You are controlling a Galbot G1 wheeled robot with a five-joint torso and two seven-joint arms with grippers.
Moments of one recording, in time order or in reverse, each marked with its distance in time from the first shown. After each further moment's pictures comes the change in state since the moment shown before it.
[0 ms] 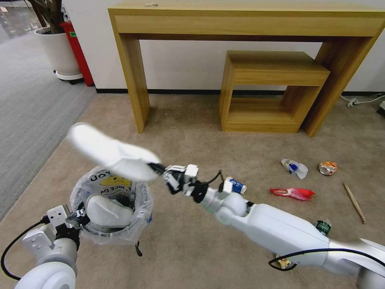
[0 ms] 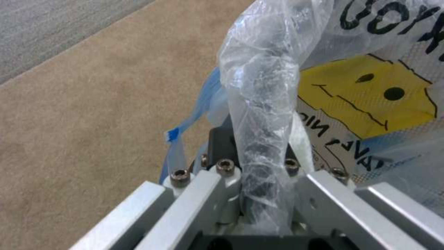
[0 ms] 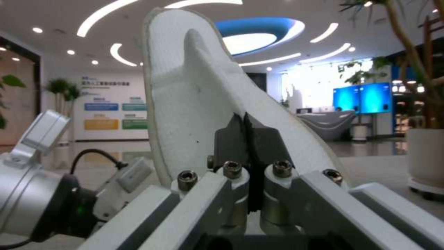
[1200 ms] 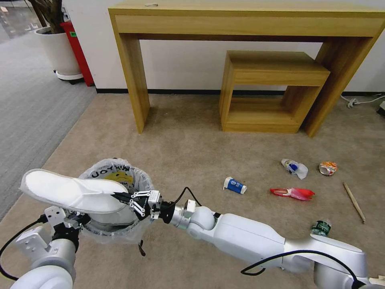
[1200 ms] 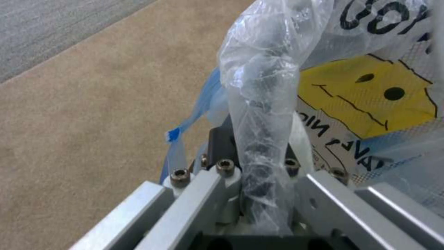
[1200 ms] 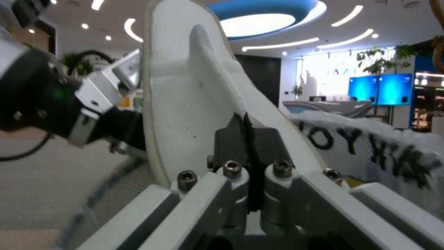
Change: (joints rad) left arm 0.040 0.002 -0.015 -0.077 -0.029 0.004 -0.008; right arm -0.028 0.174 -0.055 -0.233 -0.144 0.054 -0.016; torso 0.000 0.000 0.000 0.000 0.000
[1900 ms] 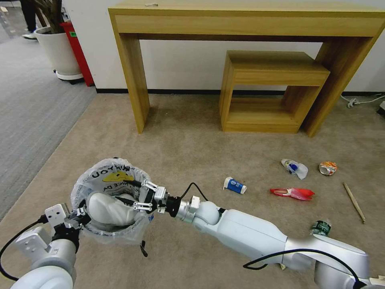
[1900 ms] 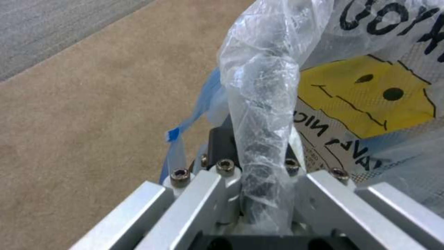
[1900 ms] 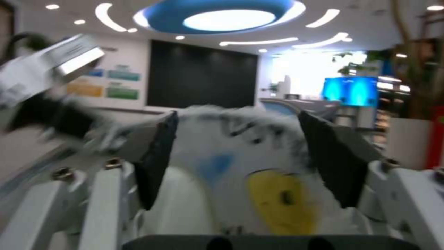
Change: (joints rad) left arm 0.003 0.000 -0.003 0.004 -0.001 0.000 -0.001; right arm 0.004 -0.016 0.066 -0.016 -0.029 -0.017 0.066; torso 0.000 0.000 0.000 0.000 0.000
